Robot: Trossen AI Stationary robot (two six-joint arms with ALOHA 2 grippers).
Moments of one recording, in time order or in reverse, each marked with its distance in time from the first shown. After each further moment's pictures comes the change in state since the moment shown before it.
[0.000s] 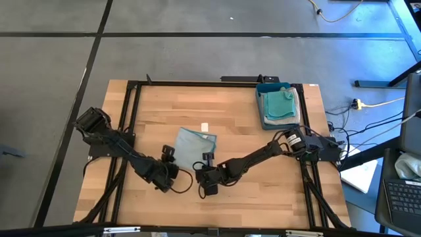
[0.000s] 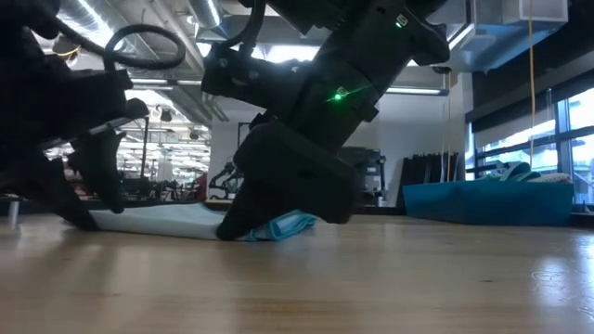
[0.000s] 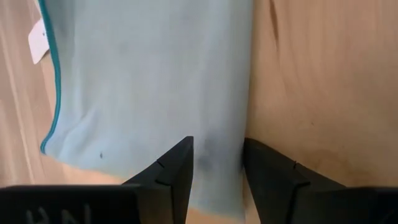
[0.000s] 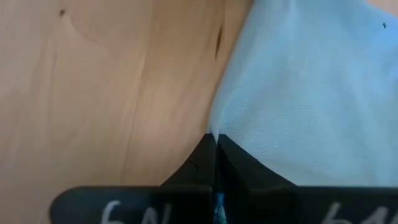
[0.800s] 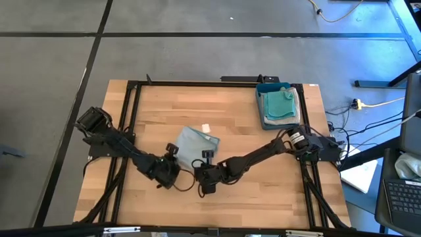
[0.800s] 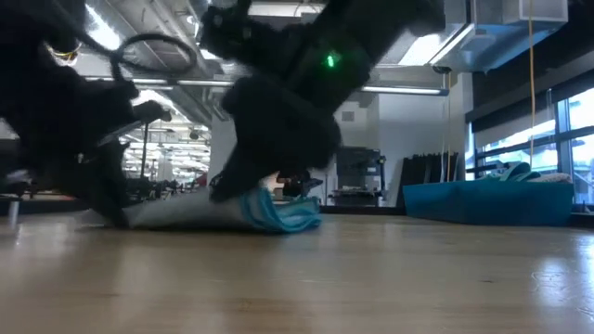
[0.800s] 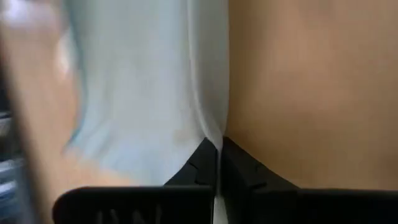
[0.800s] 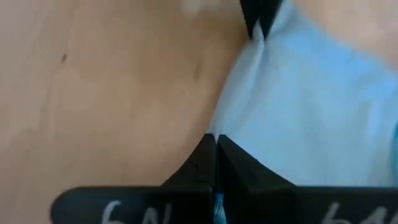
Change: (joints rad) left arm 0.062 0.005 -0.031 0.064 -0.060 0.218; right arm 0.001 -0.064 0.031 -0.018 0.049 0.010
